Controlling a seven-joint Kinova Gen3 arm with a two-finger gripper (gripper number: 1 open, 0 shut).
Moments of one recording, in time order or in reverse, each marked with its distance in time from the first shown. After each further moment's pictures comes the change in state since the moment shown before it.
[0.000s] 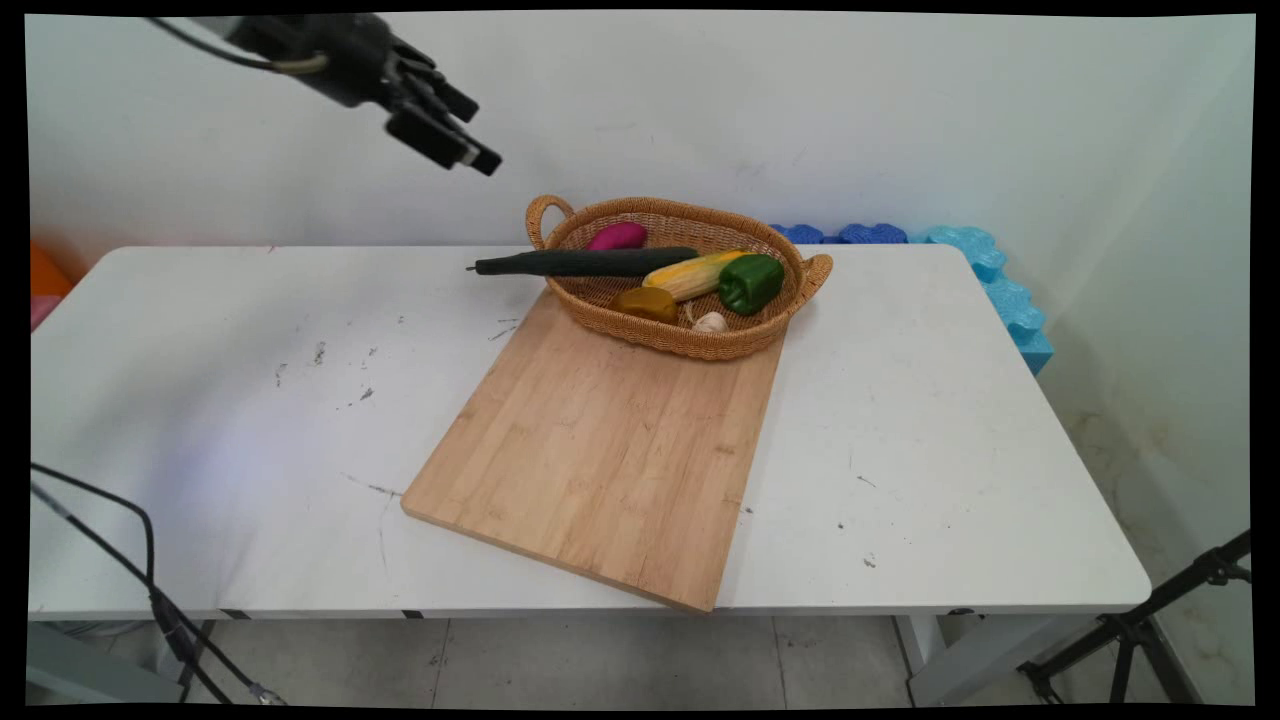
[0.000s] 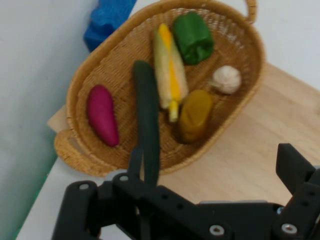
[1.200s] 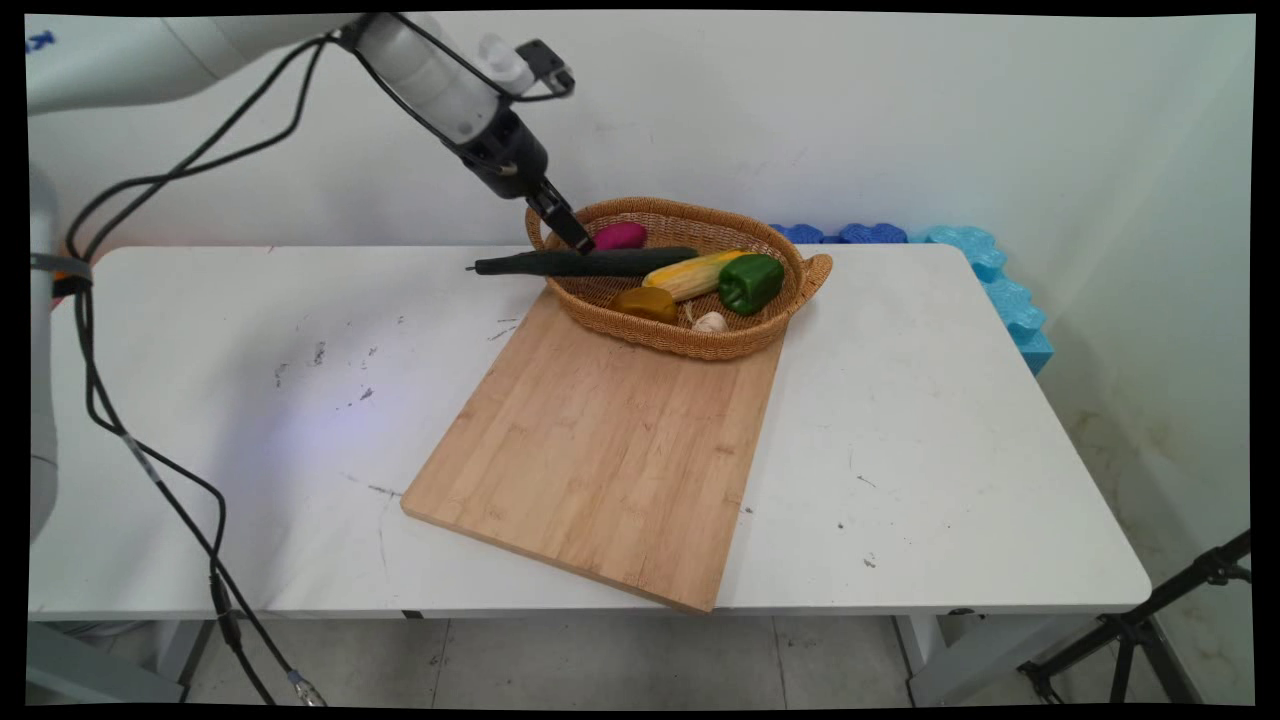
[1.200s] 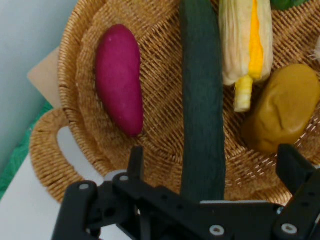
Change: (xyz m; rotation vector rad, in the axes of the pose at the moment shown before) arm 0.012 -0.050 0.204 0.039 -0.249 -0.132
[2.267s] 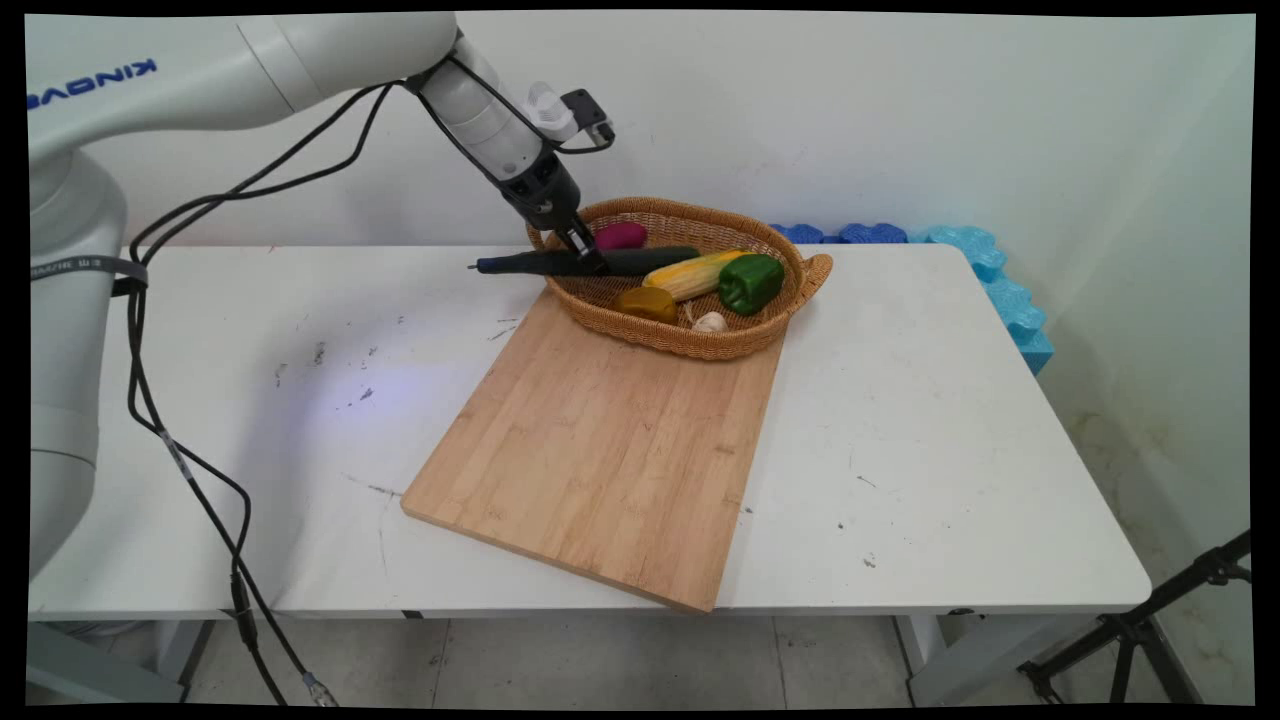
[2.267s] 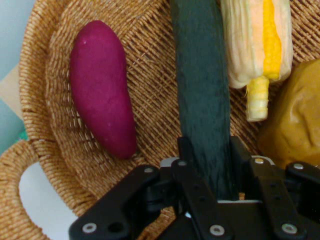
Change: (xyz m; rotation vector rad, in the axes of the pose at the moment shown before) arm 0.012 0.004 0.060 0.000 -0.059 0.078
